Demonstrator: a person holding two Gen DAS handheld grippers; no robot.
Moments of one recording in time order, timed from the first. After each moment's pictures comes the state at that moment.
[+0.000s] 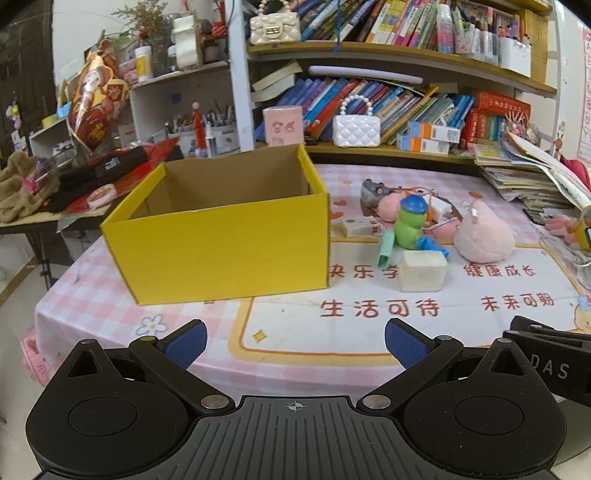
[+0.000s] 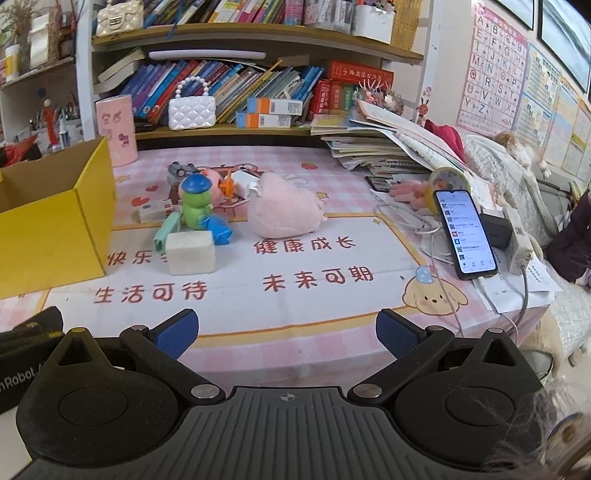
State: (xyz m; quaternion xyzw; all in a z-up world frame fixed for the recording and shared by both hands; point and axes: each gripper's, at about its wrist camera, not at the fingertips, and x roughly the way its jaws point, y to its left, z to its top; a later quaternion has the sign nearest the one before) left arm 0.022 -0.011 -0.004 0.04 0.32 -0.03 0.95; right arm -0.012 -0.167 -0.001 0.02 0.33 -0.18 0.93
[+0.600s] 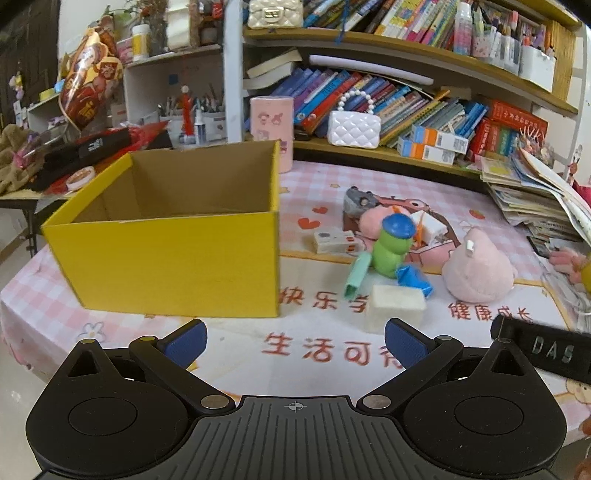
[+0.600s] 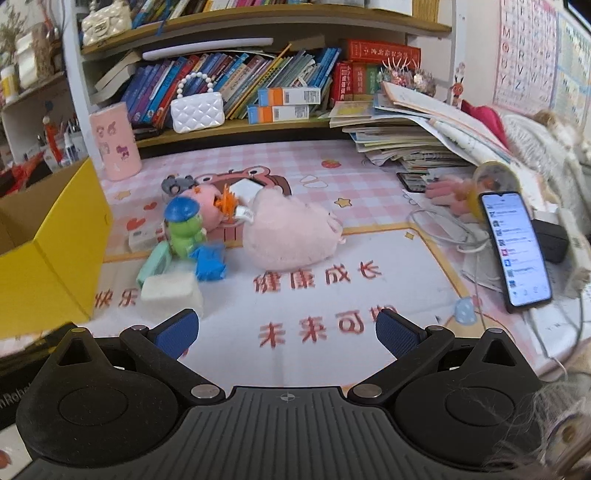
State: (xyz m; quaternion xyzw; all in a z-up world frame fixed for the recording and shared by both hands) left arm 0.077 -0.060 -0.011 -0.01 0.34 -0.02 0.94; right arm 0.059 -0.239 -0.005 0.07 0.35 -0.11 0.93
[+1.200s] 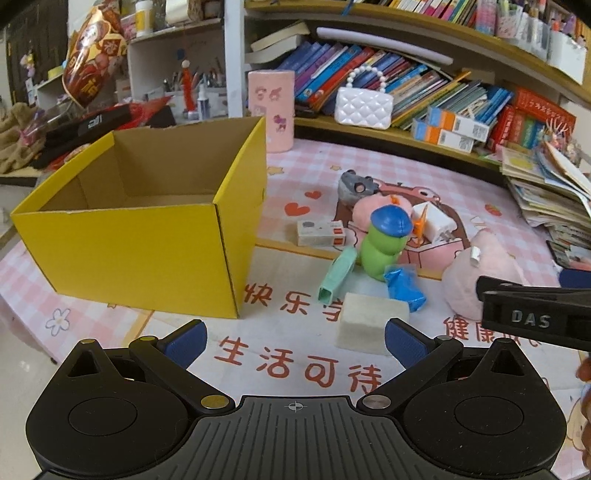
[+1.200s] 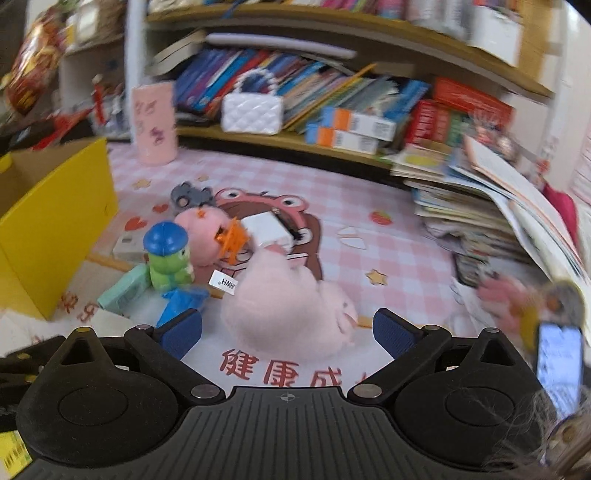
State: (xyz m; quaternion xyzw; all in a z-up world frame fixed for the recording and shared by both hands) left arm 0.114 -0.103 -0.022 -0.03 0.38 0.03 0.93; right arm 0.150 -0.281 -0.017 -0.06 0.34 0.02 0.94
